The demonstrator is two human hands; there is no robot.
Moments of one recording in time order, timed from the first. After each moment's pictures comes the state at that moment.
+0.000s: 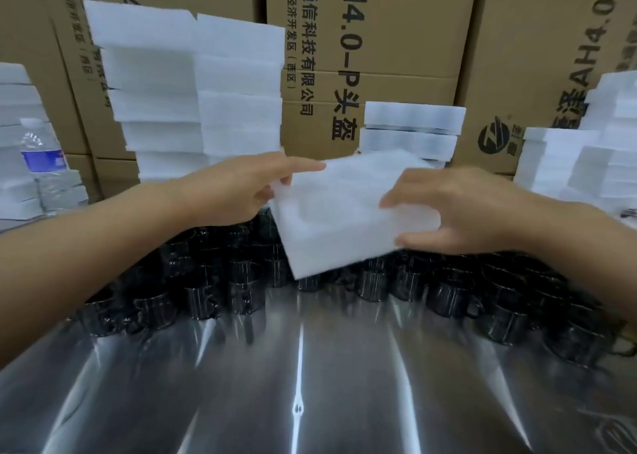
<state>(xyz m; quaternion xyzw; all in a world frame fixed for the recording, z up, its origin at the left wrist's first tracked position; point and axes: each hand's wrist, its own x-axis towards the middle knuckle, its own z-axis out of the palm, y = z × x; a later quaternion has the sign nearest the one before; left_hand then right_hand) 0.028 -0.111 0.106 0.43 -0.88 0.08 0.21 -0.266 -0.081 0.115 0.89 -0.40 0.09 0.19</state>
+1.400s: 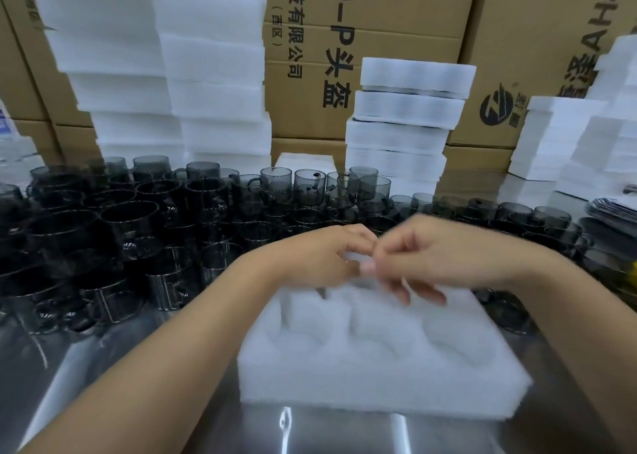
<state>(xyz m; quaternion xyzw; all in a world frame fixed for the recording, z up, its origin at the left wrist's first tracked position) -0.070 -0.131 0.010 0.37 -0.86 -0.31 0.16 -0.251 -0.096 0.050 0.86 -0.40 0.10 -0.31</state>
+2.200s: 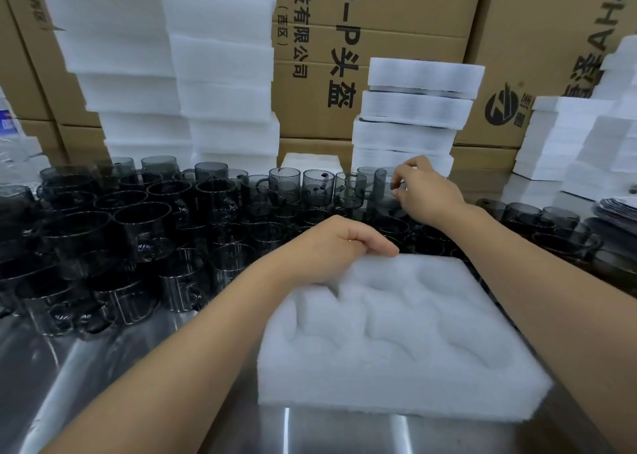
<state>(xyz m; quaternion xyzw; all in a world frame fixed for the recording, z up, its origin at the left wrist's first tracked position) -0.069 -0.133 0.007 0.41 -0.76 -0.40 0.32 -0.256 -0.229 0.031 0.74 -0.63 0.21 0.07</state>
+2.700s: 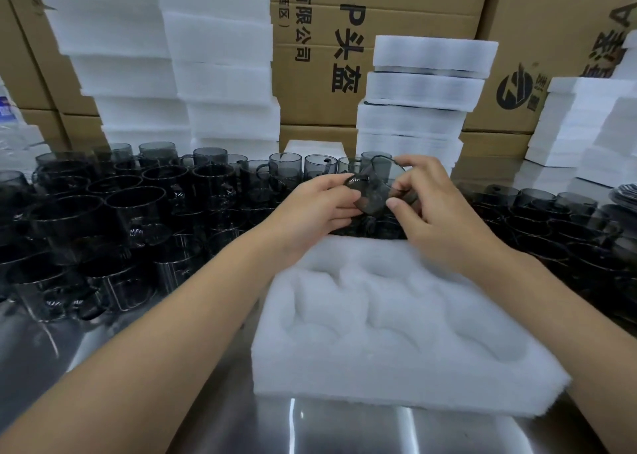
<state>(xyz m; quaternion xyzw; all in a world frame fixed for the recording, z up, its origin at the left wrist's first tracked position) -0.063 -0.150 0.007 0.37 -0.59 -0.54 0.48 -0.246 -0.150 0.001 0.81 -0.45 0.39 -0.03</state>
